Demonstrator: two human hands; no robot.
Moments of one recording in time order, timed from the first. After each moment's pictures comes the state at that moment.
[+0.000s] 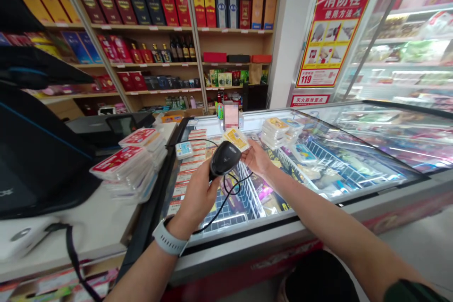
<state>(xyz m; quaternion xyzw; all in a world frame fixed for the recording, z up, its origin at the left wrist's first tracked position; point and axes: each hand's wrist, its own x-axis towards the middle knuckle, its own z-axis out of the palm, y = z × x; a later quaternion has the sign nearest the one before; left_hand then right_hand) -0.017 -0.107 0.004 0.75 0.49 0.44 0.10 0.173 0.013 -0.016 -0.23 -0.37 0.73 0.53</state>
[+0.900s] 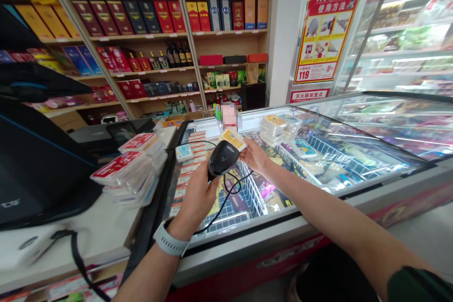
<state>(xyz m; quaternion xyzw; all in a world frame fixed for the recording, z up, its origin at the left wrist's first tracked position) -0.017 -0.108 0.005 0.76 0.49 0.42 0.08 0.172 0.017 -0.021 -0.23 -0.39 0.72 0.53</state>
